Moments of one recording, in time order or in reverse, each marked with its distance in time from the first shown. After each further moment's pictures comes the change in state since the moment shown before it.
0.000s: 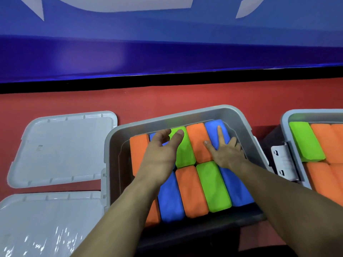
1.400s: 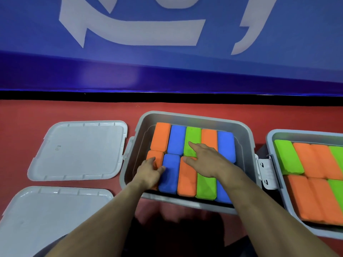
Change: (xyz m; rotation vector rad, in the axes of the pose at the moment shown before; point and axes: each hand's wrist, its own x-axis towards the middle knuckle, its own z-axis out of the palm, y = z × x) left_hand 0.030 -0.096 -0.050 0.643 -0.127 -0.078; right_hand -0.125 -0.060 -0.106 -0.052 -0.227 -0.478
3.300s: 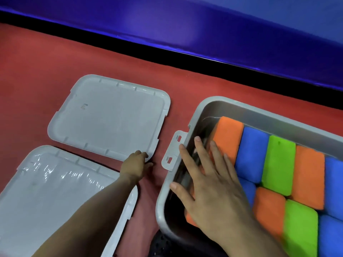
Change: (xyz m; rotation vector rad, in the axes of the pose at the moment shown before) left_hand 0.176 -0.260 -0.051 0.347 0.240 -0.099; right_hand 0.095 -0.149 0.109 -0.215 0.156 -0.317
